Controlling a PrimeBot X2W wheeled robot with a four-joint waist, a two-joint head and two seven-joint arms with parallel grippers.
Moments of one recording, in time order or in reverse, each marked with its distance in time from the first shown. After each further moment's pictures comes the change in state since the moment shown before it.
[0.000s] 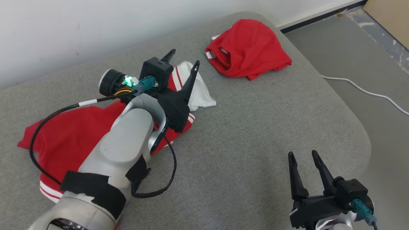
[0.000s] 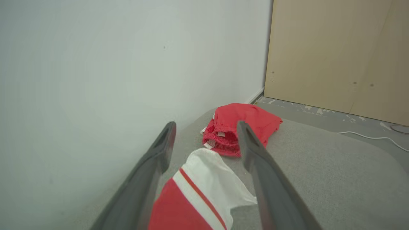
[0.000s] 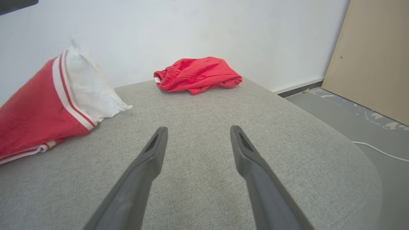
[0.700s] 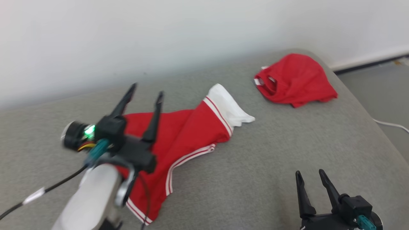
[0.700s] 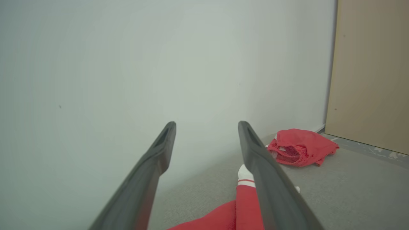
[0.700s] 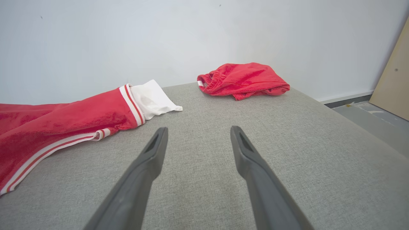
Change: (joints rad) left arm 0.424 0.158 0.210 -0.546 0.098 0.100 -0.012; right arm 0.079 -0.027 -0.013 0.011 -0.015 0.000 0.000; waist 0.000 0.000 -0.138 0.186
